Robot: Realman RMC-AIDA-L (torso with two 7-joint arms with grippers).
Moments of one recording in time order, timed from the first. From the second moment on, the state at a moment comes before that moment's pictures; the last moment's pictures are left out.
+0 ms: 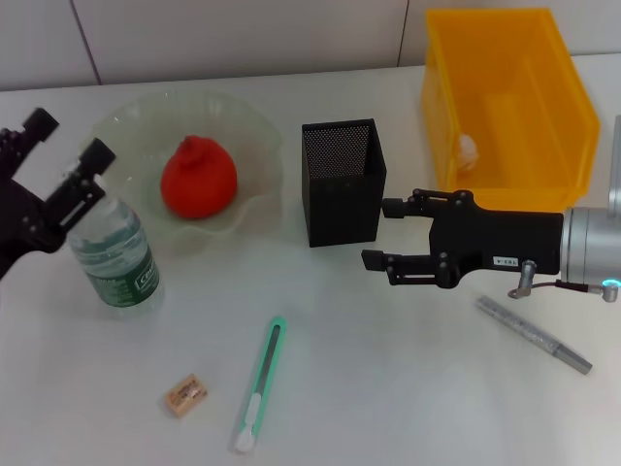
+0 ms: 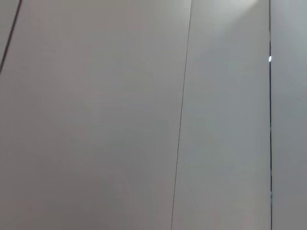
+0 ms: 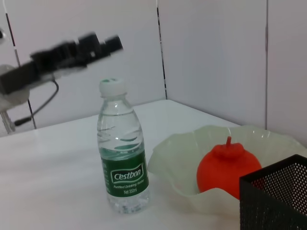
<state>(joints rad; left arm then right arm) -0.38 -2.07 0.60 0.17 1.35 1.73 -0.70 0.42 2.09 -0.98 -0.68 -1.75 -1.38 1.22</state>
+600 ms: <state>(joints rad) -0.39 -2.06 0.66 0.33 1.37 1.91 -0.80 0.42 2.08 -0.98 -0.65 -1.75 -1.35 1.21</state>
